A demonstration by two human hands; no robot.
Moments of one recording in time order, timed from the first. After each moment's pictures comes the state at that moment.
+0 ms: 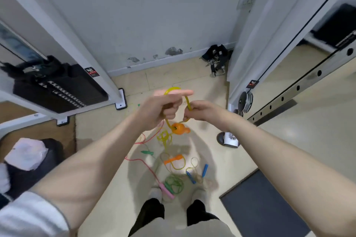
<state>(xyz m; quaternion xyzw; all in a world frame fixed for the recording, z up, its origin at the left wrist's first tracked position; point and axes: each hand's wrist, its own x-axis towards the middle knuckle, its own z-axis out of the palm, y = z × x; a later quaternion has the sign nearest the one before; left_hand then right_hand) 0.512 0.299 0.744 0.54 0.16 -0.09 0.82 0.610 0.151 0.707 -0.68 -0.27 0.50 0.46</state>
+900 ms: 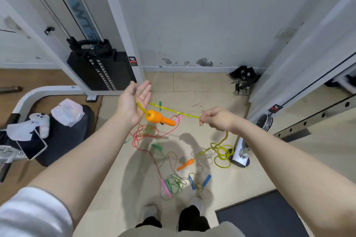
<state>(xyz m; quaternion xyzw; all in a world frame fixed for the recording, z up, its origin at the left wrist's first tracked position) 0.388 0.354 0.741 0.27 0.38 0.29 0.83 0.564 0.171 0.718 -0.77 -0.35 0.48 0.26</state>
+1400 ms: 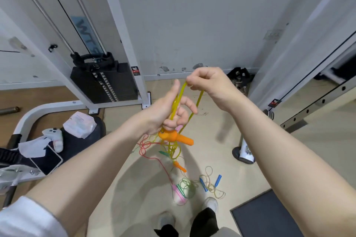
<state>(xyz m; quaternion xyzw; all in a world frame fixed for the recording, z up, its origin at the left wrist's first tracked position) 0.343 0.322 0.819 0.59 0.21 -0.11 0.77 0.474 0.234 0.830 -0.65 -0.37 0.33 0.57</state>
